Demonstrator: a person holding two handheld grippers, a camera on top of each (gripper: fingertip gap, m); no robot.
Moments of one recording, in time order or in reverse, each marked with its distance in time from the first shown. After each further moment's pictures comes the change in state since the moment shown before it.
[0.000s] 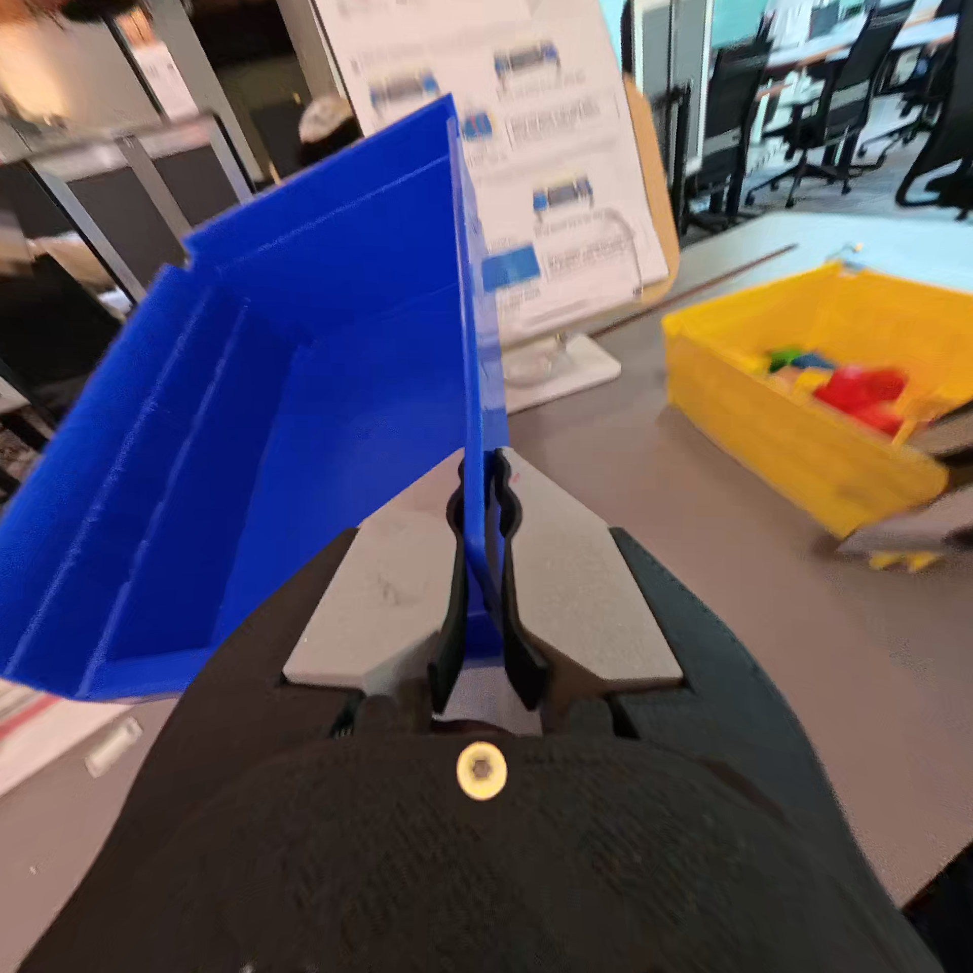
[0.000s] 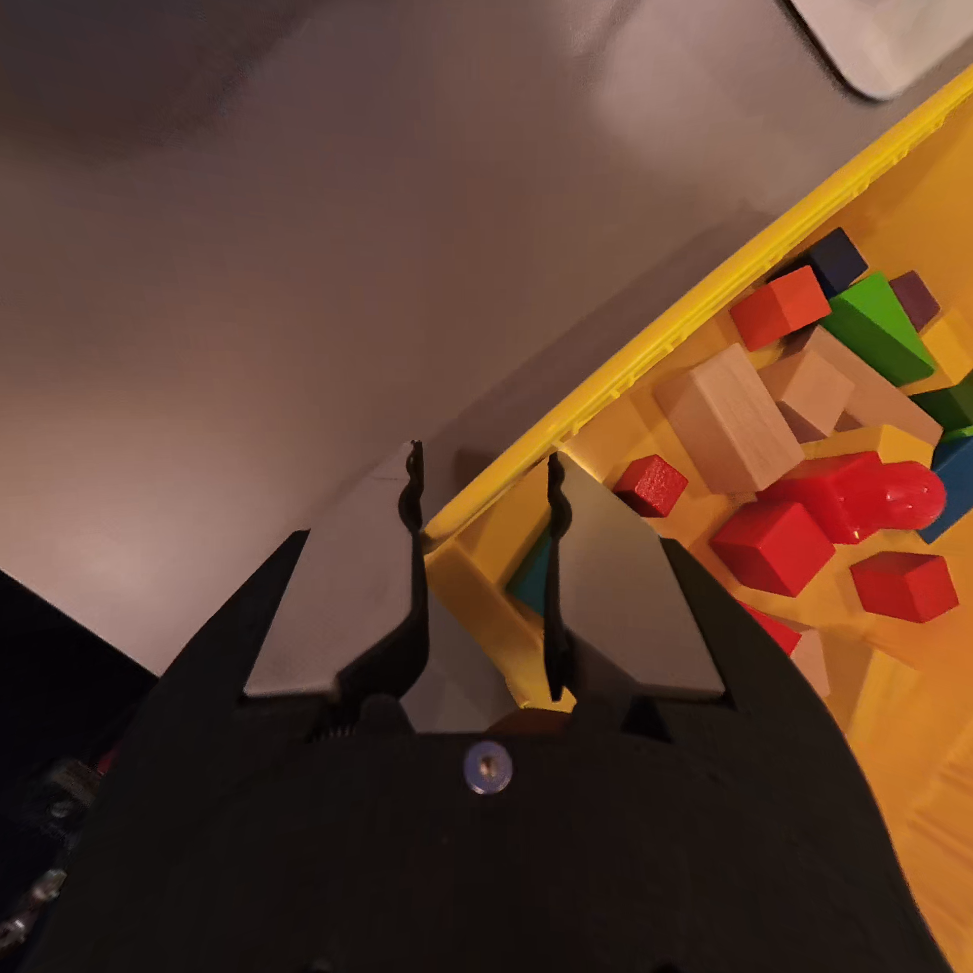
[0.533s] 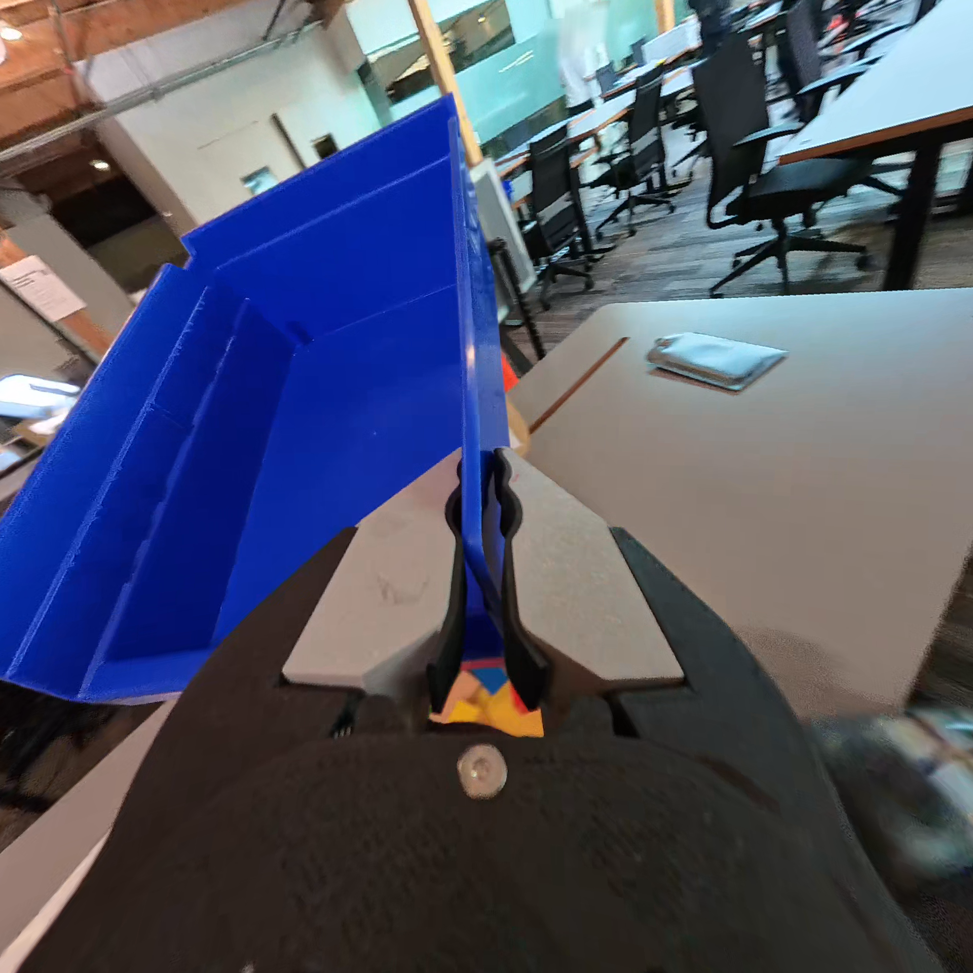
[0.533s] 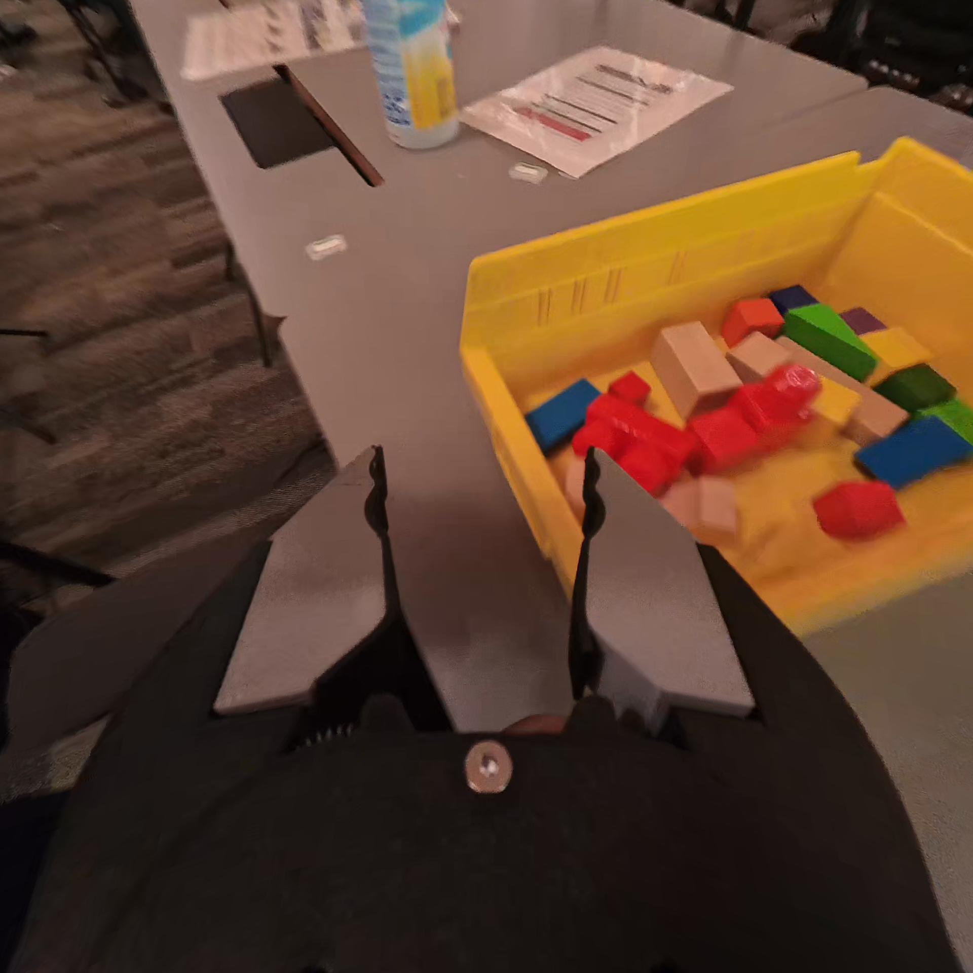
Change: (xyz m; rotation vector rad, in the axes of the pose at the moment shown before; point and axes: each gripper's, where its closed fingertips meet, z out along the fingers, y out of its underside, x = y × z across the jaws) left arm 0.114 -0.187 0.007 0.103 0.246 0.235; right arm -0.198 -0.123 -0.057 0.444 -0.463 -0.080
